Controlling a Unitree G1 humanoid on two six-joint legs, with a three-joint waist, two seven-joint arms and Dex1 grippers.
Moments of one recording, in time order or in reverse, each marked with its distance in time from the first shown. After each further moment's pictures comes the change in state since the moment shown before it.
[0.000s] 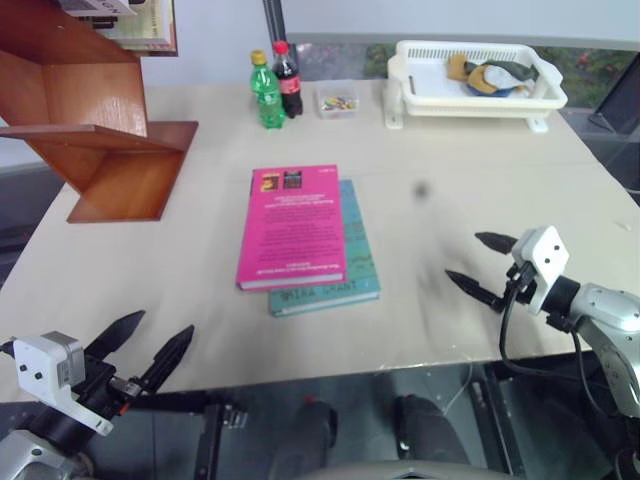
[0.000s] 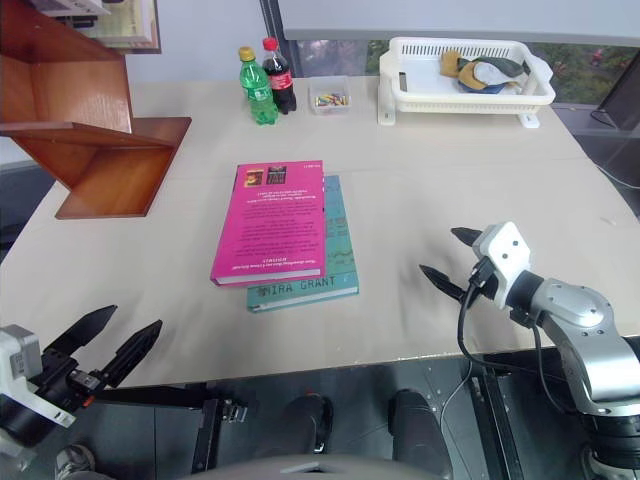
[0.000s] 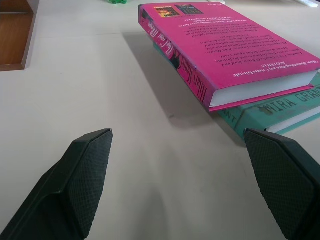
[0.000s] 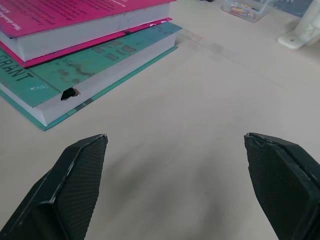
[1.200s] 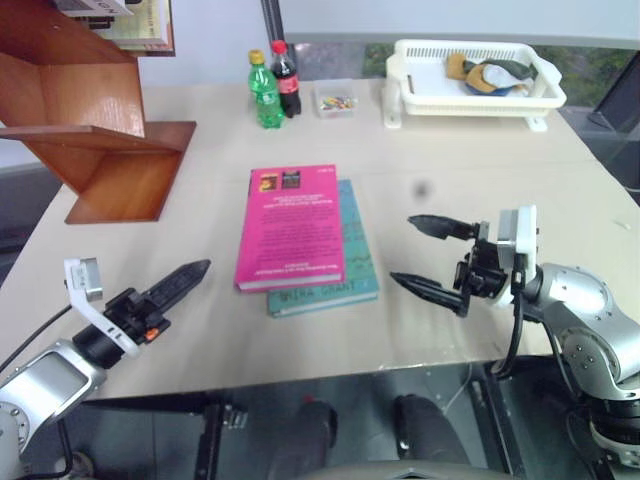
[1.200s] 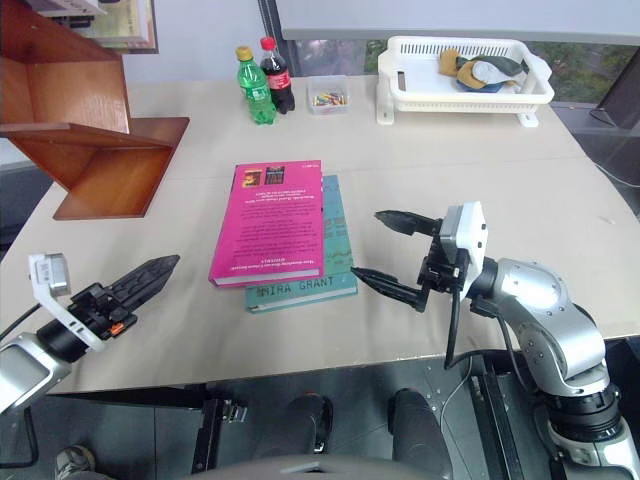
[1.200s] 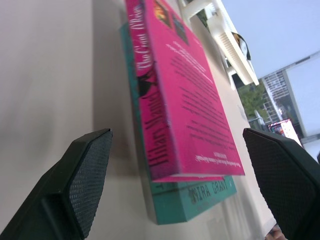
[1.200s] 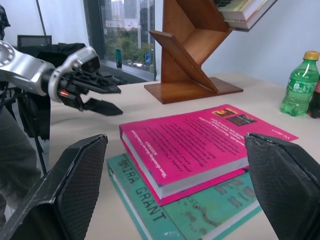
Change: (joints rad) left arm -0.486 0.285 -0.052 0.412 -0.898 0.674 0.464; right arm -0.177 0.117 0.120 -0.126 0.281 0.036 0.133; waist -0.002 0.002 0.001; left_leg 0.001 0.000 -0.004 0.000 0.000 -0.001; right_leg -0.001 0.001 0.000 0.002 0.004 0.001
